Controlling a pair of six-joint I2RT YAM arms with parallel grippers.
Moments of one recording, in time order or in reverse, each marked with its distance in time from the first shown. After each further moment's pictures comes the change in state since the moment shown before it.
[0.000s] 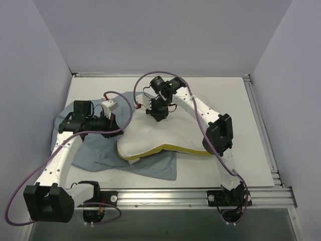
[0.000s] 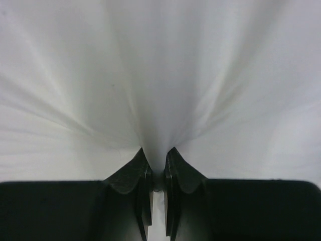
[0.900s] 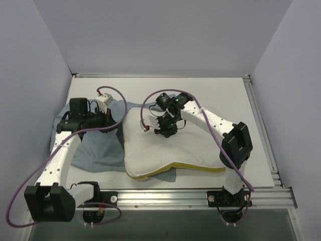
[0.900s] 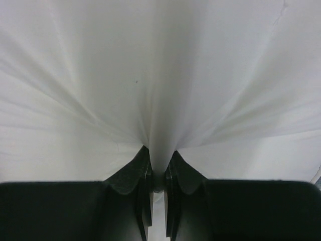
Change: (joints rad) left arm 0.045 0.011 0.010 0.106 -0.099 -0.115; right arm 0.058 -0.311 -0.484 0.083 0.016 -0.121
